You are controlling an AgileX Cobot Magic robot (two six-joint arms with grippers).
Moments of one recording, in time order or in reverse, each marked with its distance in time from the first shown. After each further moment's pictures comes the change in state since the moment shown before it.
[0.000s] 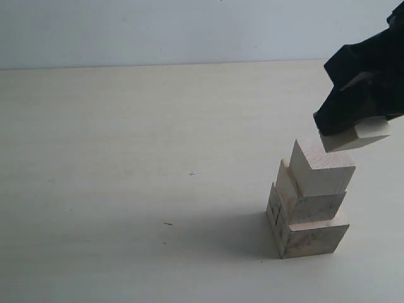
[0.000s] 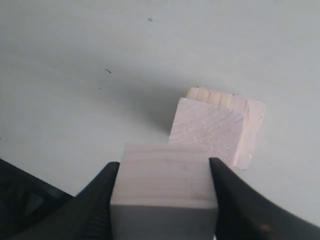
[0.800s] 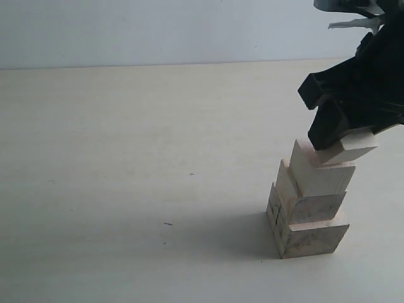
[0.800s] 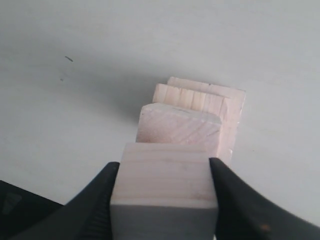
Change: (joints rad) left arm 0.000 0.000 0.000 0.000 0.000 0.000; right arm 0.002 0.124 0.000 -0.068 -0.004 0.053
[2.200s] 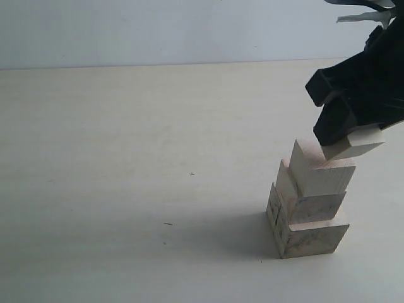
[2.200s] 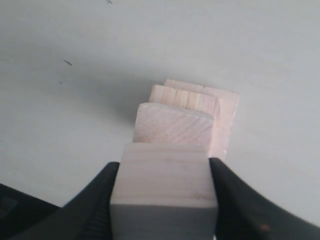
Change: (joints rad) left arm 0.000 0.000 0.000 0.000 0.000 0.000; right arm 0.004 -0.028 -0.001 -0.018 0.002 0.005
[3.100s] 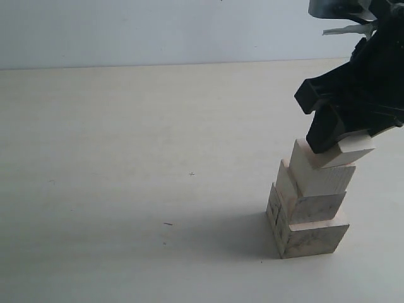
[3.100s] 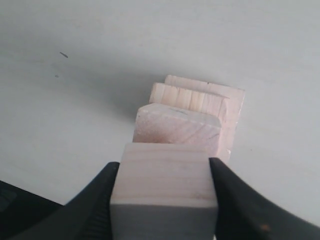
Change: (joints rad) left arm 0.000 0.000 0.000 0.000 0.000 0.000; right arm 0.000 0.048 0.000 0.011 -0.002 -0.010
